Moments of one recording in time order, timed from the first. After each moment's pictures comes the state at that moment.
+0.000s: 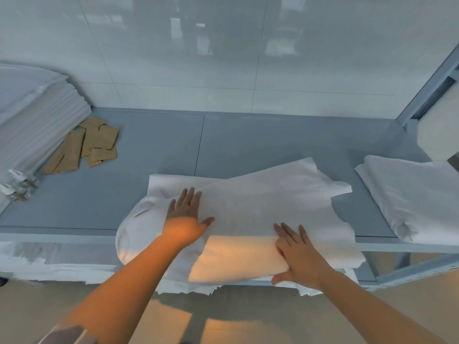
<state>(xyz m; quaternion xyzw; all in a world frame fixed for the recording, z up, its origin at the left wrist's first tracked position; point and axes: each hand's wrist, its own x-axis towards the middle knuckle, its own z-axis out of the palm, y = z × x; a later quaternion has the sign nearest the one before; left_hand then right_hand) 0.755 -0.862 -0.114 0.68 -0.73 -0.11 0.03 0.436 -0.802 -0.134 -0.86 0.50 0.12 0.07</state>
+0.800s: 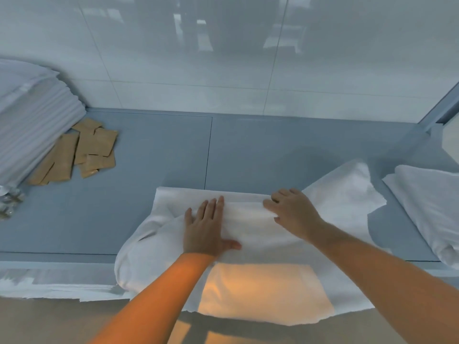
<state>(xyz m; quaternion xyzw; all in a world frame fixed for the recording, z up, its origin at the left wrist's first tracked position) 0.750 -0.909 -0.154 0.66 -0.75 -0.05 0.04 0.511 -0.954 -0.100 -0.89 0.43 0.00 -0.14</state>
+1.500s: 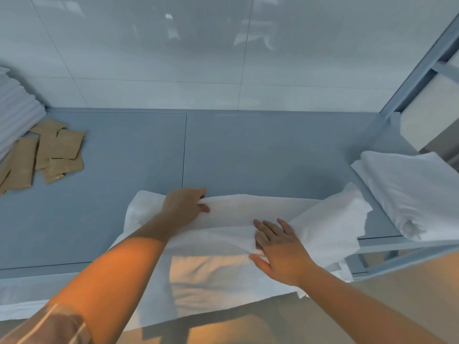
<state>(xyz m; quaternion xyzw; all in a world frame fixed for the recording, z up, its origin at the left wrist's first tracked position) 0.762 -0.976 -0.131 0.59 -0.80 -0.14 0.06 0.500 -0.842 -0.137 -0.85 0.53 0.01 -0.07</state>
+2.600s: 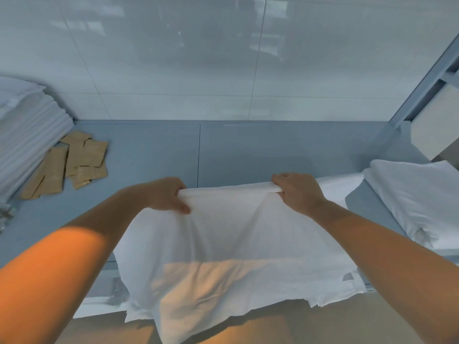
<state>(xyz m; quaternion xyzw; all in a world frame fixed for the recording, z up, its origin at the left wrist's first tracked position) 0.839 -0.981 -0.033 0.55 -0.78 -0.28 -0.07 0.493 -0.955 -0.048 -0.81 0.58 -0.04 -0.05</state>
